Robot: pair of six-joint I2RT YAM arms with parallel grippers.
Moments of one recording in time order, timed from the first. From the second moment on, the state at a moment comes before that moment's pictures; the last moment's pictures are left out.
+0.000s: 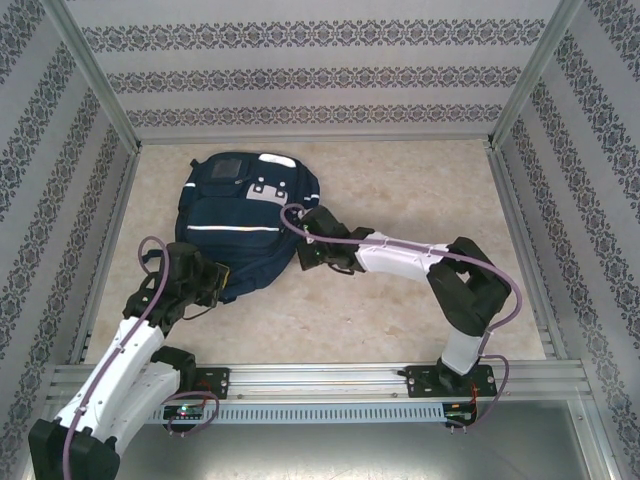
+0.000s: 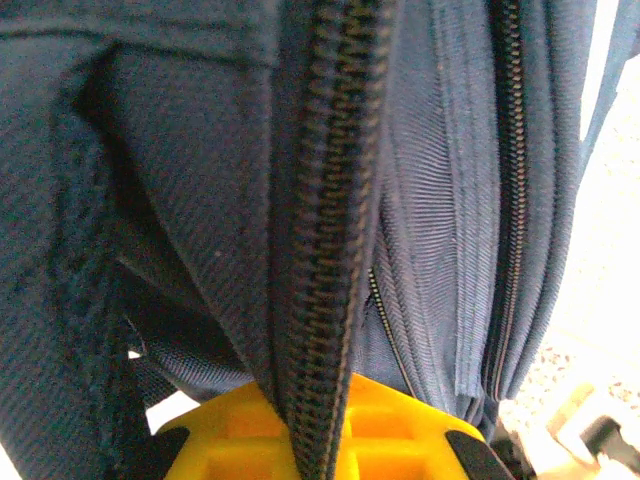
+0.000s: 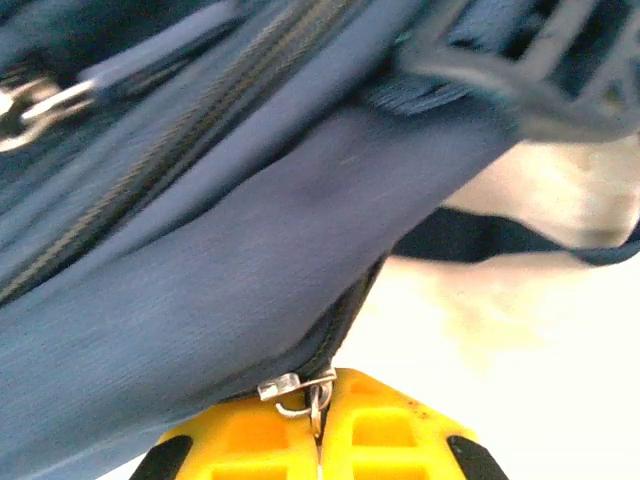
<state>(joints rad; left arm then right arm) -0.21 0.72 0.56 -0.62 0.16 -1.47 0.76 1.80 1.13 -0.23 -0.04 0.39</state>
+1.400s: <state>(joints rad) -0.66 1.53 0.98 -0.34 0.02 -1.46 0.39 1.36 1.14 -0.31 0.09 0.40</state>
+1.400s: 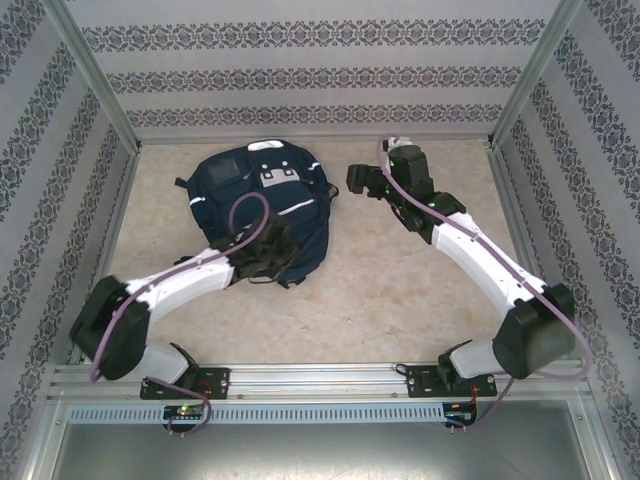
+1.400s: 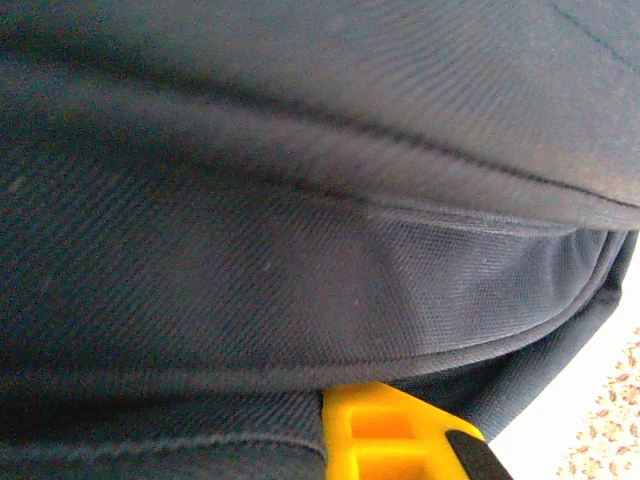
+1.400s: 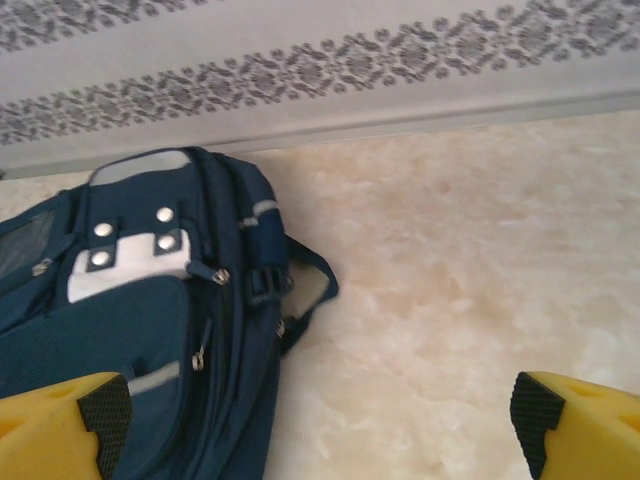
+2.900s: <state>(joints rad) -0.02 1.54 0.56 0.33 -0.40 -0.13 0.02 1.46 0.43 0.60 0.18 0.03</state>
